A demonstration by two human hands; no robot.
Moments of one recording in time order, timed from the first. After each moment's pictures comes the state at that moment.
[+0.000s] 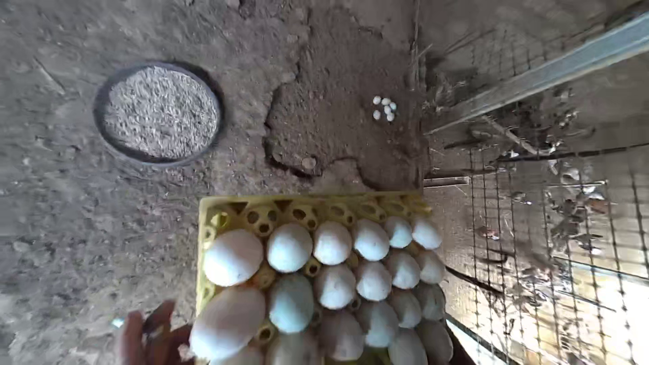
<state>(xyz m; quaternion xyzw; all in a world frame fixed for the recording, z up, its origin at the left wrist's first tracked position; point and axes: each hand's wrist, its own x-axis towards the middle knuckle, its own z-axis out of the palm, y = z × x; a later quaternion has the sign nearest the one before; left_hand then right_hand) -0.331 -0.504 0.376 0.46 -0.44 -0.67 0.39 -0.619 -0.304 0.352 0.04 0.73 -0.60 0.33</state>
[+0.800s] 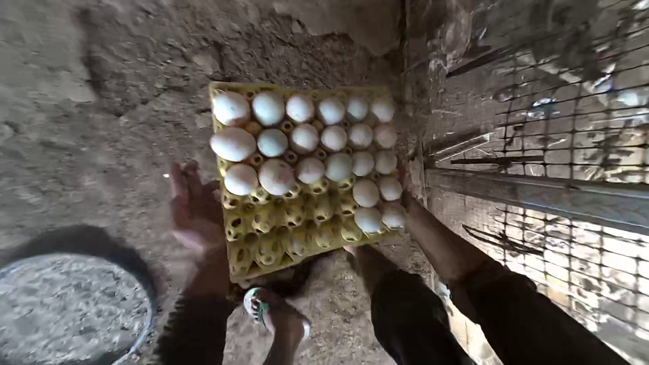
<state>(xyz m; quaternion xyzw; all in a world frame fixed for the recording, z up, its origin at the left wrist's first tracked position) -0.939 -0.983 0.096 0.46 -0.45 -0.67 0.36 -1.197 -0.730 0.098 0.02 0.74 -0.50 0.45</state>
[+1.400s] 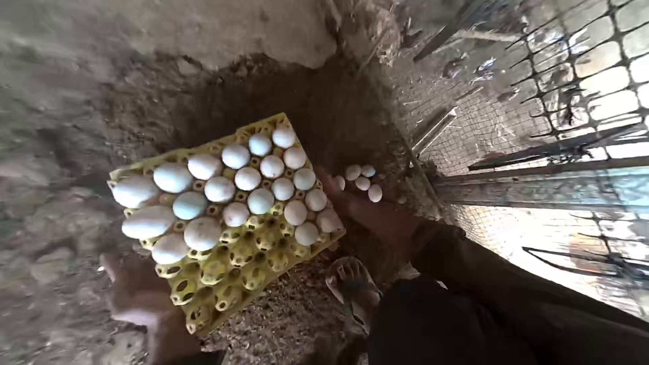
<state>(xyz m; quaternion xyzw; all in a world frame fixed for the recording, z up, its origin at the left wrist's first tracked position) -1.022 -1.050 -0.195 0.44 -0.44 -0.66 0.42 -1.292 -0.809 -0.119 -0.07 0.80 -0.38 0.47</state>
